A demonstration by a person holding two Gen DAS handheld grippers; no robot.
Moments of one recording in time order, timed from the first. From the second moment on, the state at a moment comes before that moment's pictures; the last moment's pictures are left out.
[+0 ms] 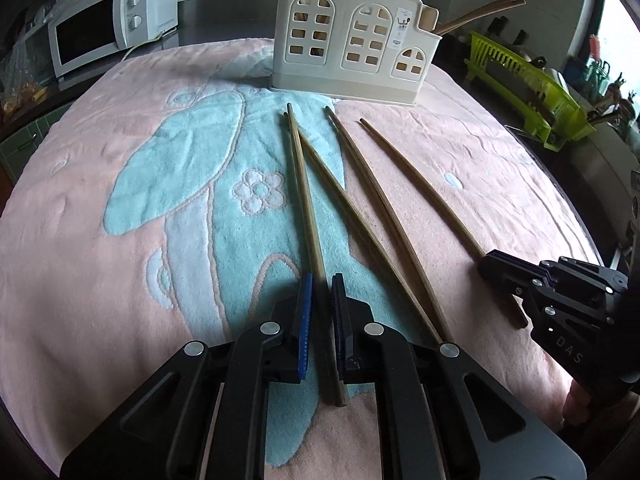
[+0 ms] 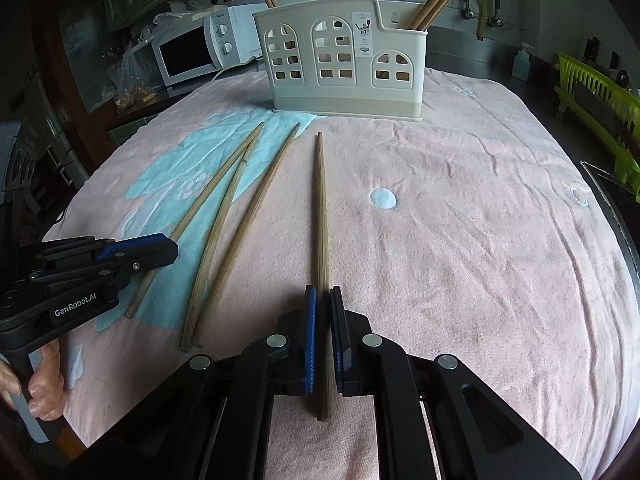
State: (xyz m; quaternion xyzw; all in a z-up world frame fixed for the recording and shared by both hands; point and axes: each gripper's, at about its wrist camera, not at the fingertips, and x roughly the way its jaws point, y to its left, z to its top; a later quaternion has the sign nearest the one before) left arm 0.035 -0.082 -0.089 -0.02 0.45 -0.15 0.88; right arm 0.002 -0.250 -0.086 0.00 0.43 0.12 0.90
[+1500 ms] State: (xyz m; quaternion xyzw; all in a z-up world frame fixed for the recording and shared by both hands) left arm 0.090 -0.054 0.097 0.00 0.26 -0.19 0.95; right arm 0.044 -0.295 0.146 -0.02 0.27 0.15 0.95
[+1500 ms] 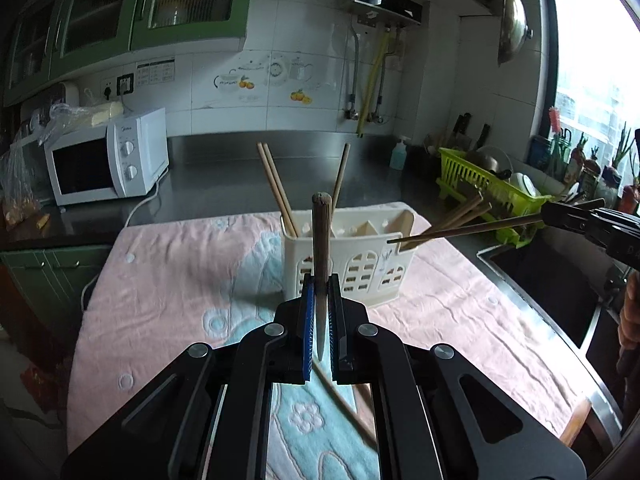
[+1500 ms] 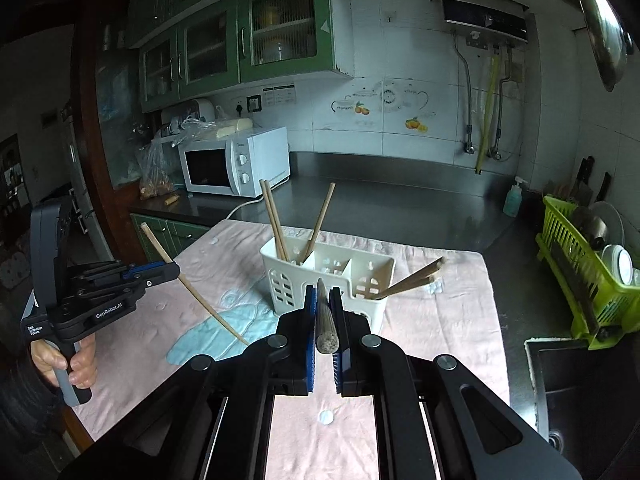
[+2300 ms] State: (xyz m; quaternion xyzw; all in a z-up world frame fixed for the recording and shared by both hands) left arm 0.212 -0.088 0.164 -0.01 0.22 -0.15 0.96; right arm 0.164 -0.306 0.131 -0.05 0.37 0.12 0.92
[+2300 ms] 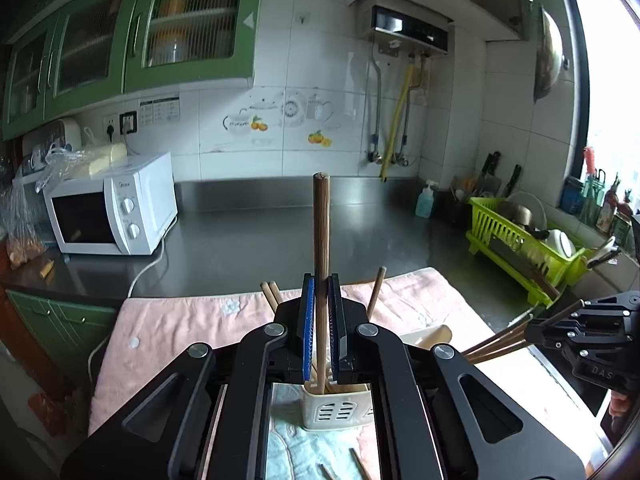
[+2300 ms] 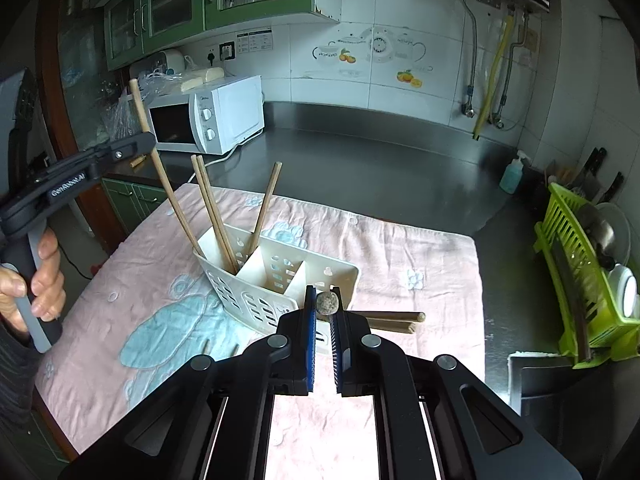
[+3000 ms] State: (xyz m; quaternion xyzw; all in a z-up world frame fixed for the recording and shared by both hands) left arm 0.148 -0.054 0.142 -0.02 0.20 -0.14 0.97; right arm 0.059 -0.251 0.053 -0.04 0.35 0.17 0.92
